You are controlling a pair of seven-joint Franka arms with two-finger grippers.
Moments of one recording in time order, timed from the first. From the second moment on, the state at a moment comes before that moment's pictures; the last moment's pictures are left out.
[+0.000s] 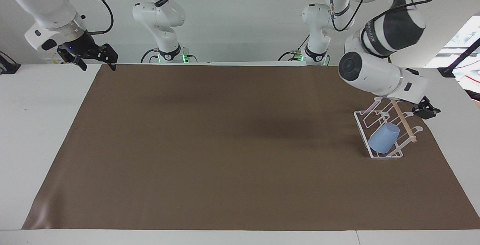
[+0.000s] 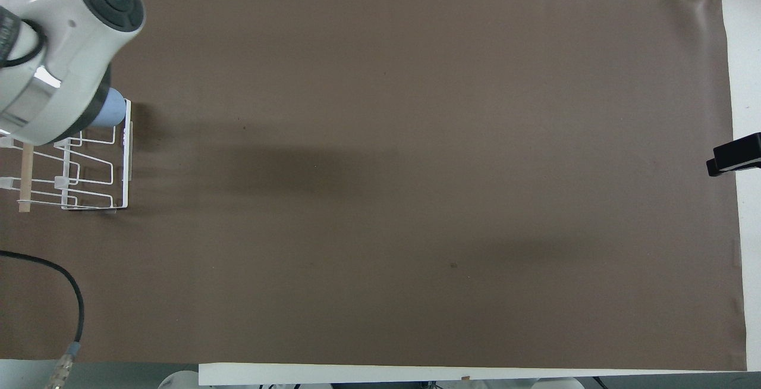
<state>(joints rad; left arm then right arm) -0.30 0.22 0.04 -1.55 0.97 1.53 -1.57 -0.10 -0.07 -0.03 -1.66 -0.05 1.44 -0.15</state>
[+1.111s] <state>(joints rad) -0.17 0.13 0.02 -1.59 0.20 1.64 -0.21 -0.10 -0.07 -0.03 -1.66 -0.05 1.44 -0.15</state>
